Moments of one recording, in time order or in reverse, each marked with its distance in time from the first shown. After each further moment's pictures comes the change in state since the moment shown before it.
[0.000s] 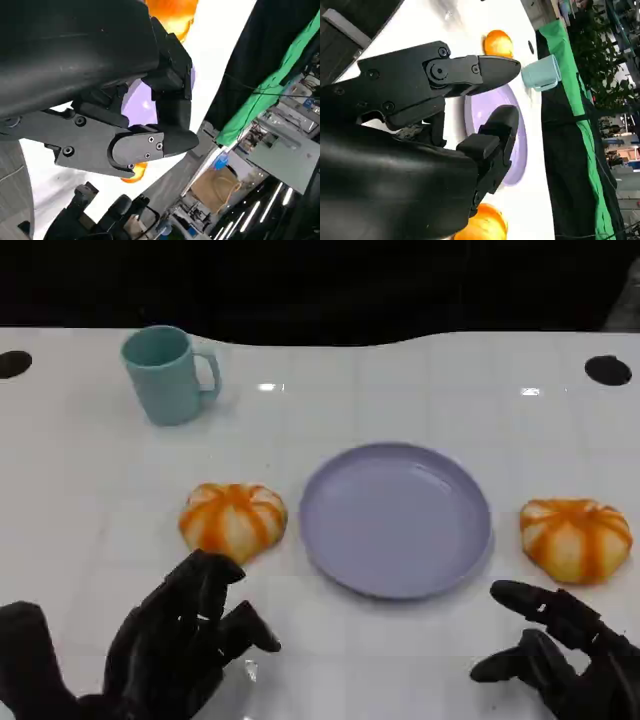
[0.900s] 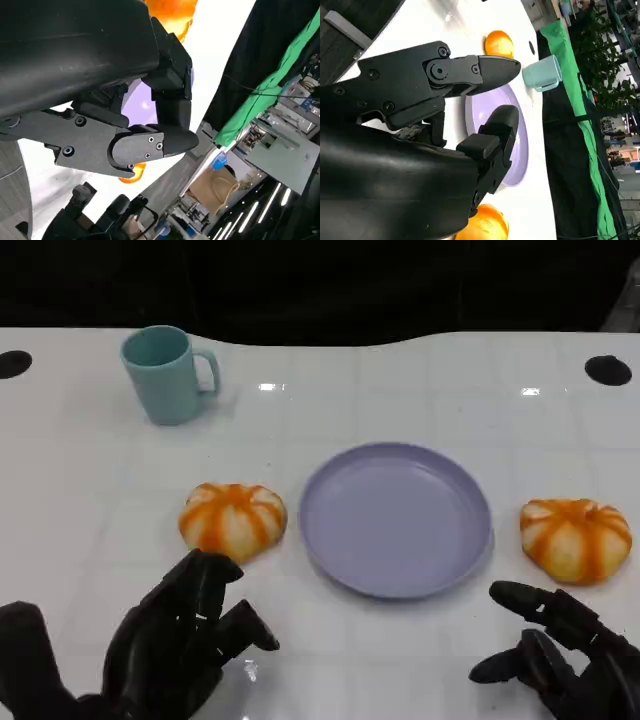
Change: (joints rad) left arm -0.002 -0.001 0.005 0.002 -0.001 0.000 -0.001; right arm 0.000 0.000 0.000 -0.001 0.000 0.012 0.000
